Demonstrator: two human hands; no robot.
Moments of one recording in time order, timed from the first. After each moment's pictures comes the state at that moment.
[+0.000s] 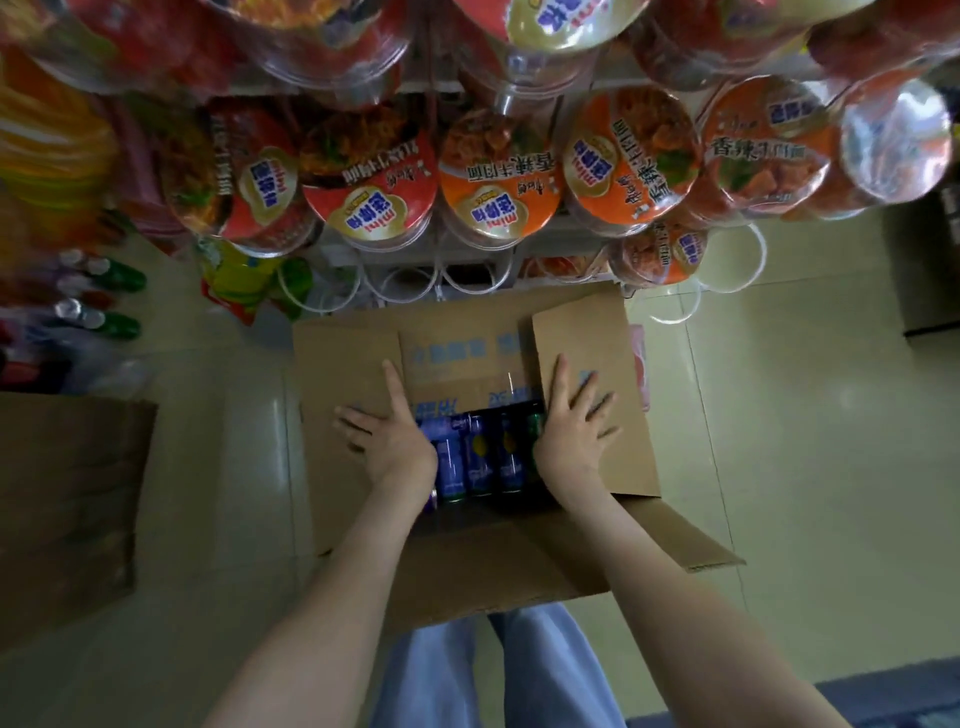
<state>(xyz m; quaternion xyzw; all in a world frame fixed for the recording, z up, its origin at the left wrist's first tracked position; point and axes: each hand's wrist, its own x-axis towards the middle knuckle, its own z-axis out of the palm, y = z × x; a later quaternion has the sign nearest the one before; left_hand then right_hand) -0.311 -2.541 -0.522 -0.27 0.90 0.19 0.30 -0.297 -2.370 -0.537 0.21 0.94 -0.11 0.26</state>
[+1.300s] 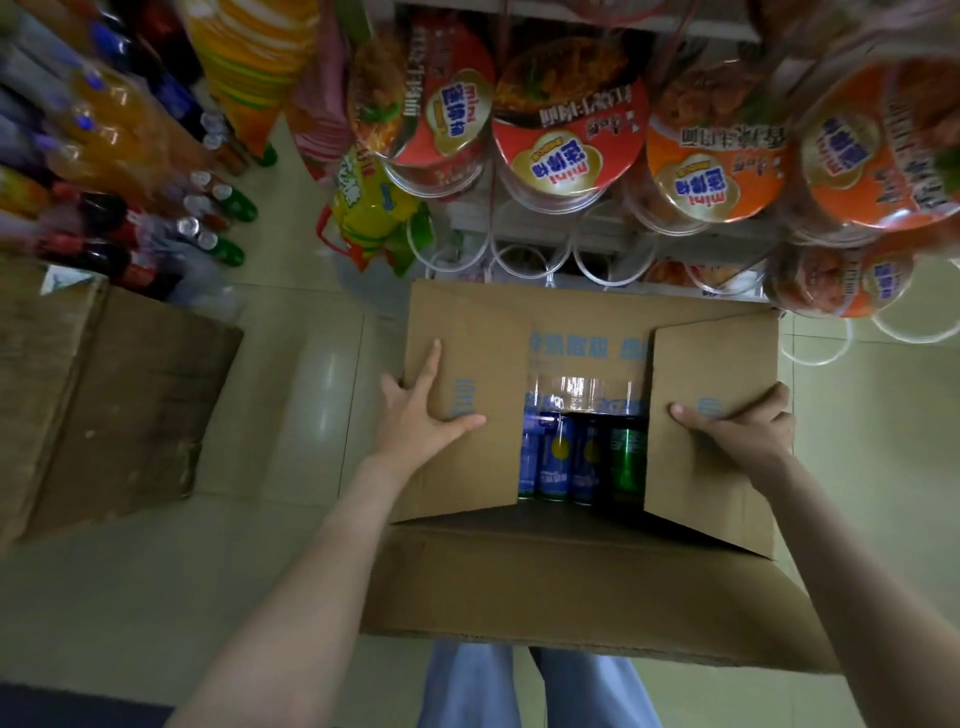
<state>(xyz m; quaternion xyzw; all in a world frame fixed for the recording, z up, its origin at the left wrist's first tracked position) -0.294 -2.650 -0.538 -0.23 0.86 0.36 0.28 -0.343 -2.294 -0.561 0.38 0.85 -0.29 0.23</state>
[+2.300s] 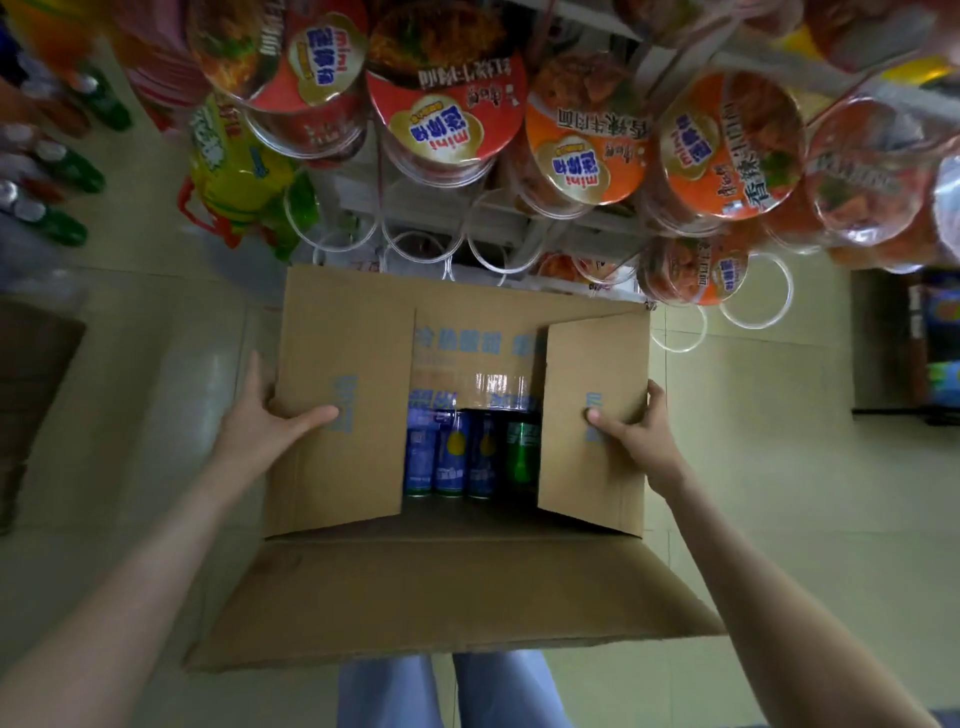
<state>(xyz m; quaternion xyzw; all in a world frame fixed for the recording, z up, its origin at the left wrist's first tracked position) -0.278 -2.677 -0.563 -0.31 0.79 0.47 0.23 -0.311 -2.263 -0.559 0.31 0.81 -0.45 0.23</state>
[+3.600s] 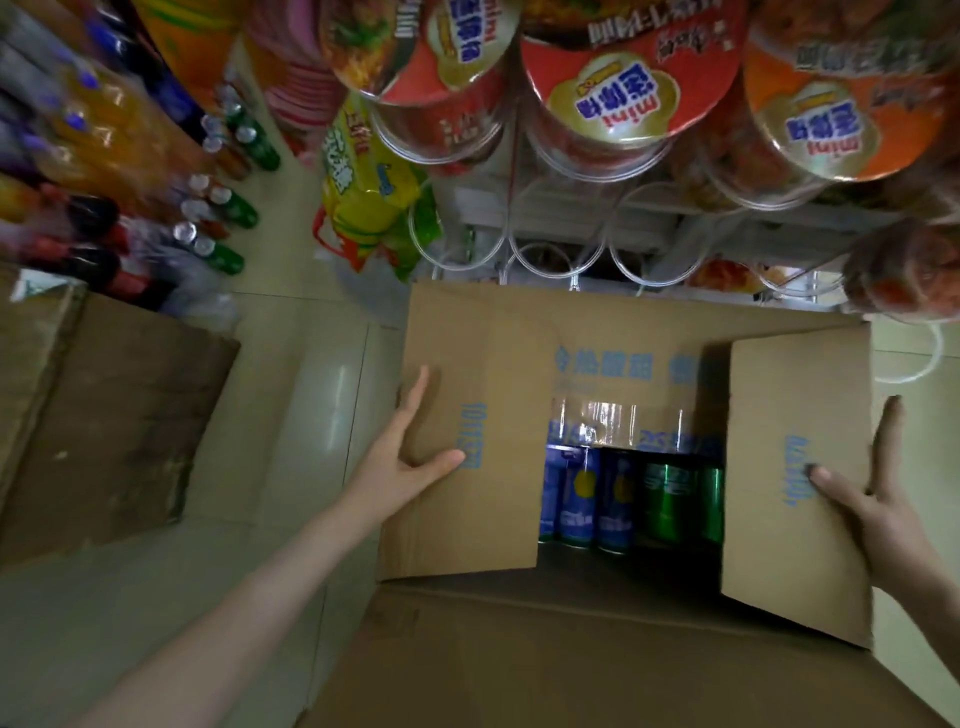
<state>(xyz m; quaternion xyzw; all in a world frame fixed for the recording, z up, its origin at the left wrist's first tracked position) -0.276 -2.681 -0.580 -0.18 0.78 0.56 0.21 -0.304 -2.238 -0.602 0.23 0.75 -0.59 0.19</state>
